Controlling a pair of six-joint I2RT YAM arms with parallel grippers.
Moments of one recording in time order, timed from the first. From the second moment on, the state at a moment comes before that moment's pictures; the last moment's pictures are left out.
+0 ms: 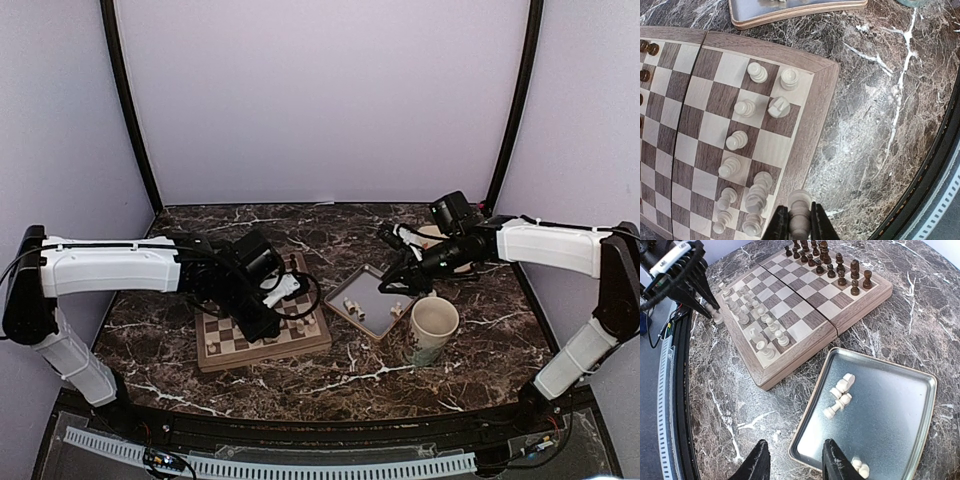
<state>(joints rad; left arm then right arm) -0.97 1.55 1.14 -0.76 0.04 -0.01 0.52 1.53 1.03 -0.43 -0.71 -0.39</state>
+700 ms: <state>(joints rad) -0.97 1.74 1.23 -0.75 0.00 0.05 0.52 1.53 1.03 -0.42 -0.72 -0.40</state>
